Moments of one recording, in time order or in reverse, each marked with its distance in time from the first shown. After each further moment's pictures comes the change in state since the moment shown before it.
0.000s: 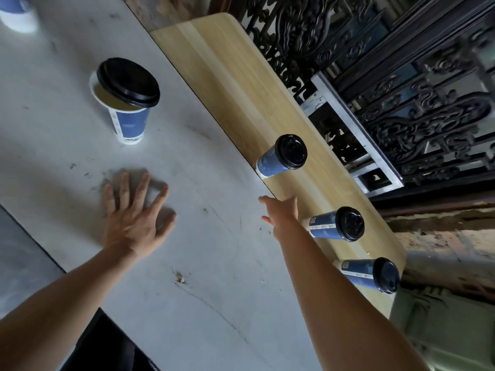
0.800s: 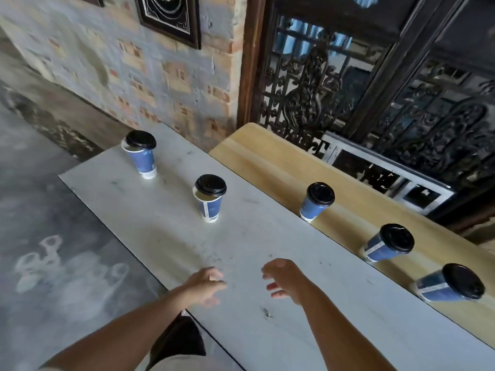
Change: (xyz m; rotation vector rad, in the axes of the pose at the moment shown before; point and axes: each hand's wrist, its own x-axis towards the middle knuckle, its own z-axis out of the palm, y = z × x) left_hand -0.007 -0.054 -0.123 -0.740 -0.866 -0.467; right_hand -0.151 0.034 0.050 -0.151 -0.504 -0.116
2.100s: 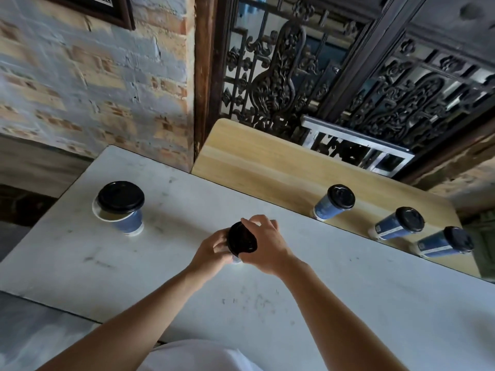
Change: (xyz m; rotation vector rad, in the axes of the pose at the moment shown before) left_hand 0.110 0.091 -0.202 -0.242 -0.289 0.475; right_hand 0.081 -0.211 0.116 -0.563 0.401 -0.357
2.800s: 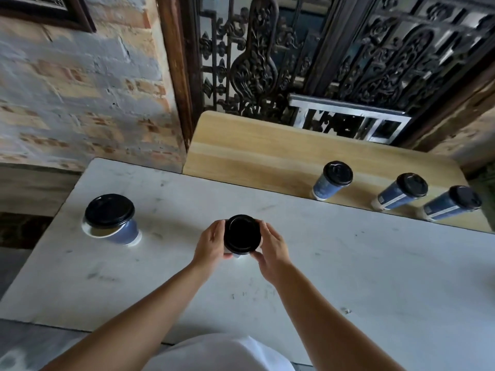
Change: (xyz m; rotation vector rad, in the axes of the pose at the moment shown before) left_hand 0.011 0.021 0.011 -0.063 0.195 -0.081; right_hand -0.002 0.007 0.047 1.461 0.301 0.539
